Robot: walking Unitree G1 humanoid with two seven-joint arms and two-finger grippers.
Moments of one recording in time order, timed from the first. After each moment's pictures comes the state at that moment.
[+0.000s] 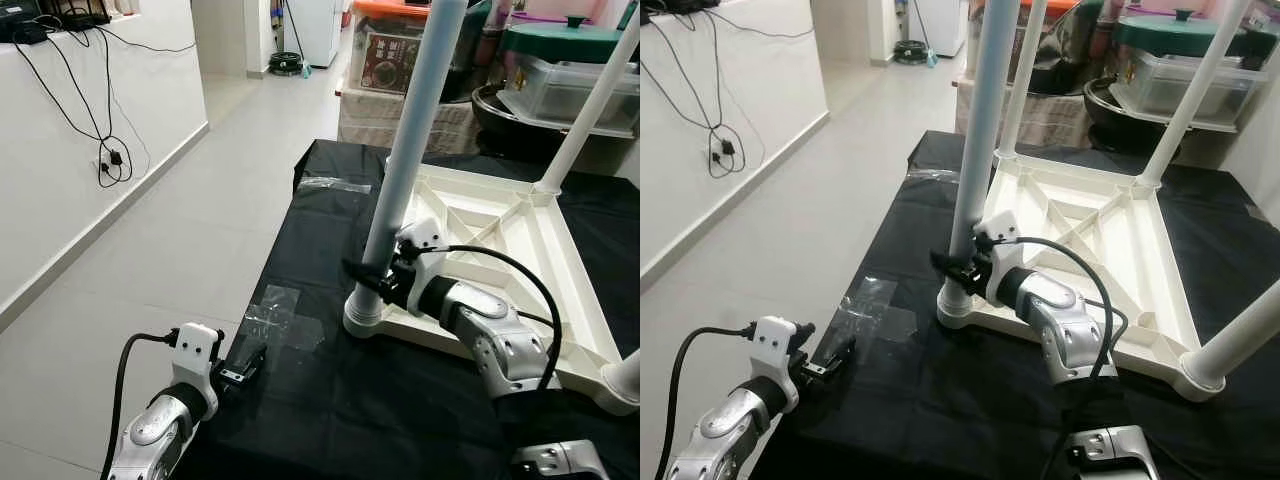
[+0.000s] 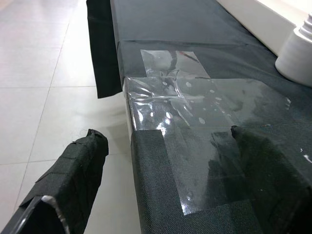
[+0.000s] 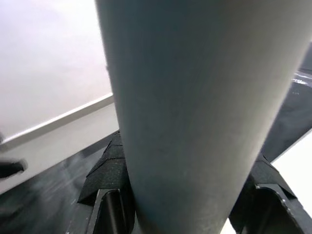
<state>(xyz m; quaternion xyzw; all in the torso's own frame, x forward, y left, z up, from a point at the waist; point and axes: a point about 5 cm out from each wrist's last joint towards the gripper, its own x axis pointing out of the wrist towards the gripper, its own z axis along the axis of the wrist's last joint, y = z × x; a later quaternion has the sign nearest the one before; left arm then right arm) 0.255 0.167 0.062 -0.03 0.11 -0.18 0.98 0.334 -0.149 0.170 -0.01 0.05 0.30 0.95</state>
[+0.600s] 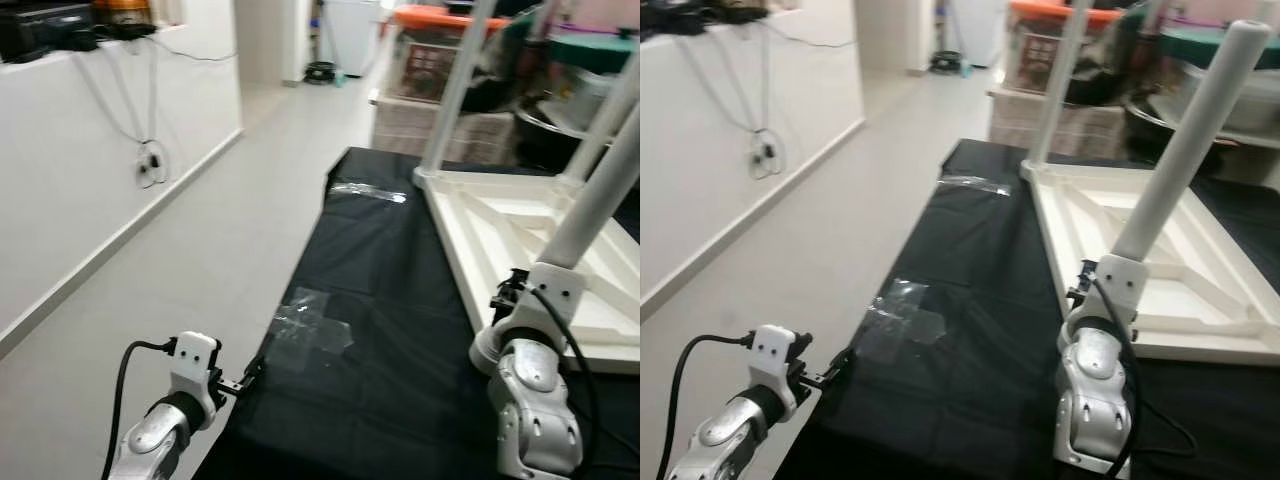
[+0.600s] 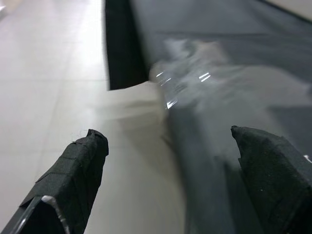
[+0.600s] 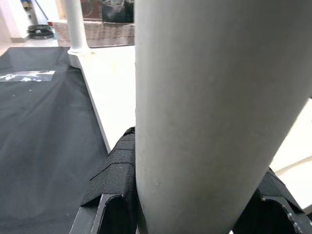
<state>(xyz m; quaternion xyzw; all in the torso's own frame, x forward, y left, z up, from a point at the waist) 0.253 0.163 0.058 -0.03 0.12 -0.19 0.97 0.271 -0.210 0.159 -0.01 0.05 -0.25 0.97</state>
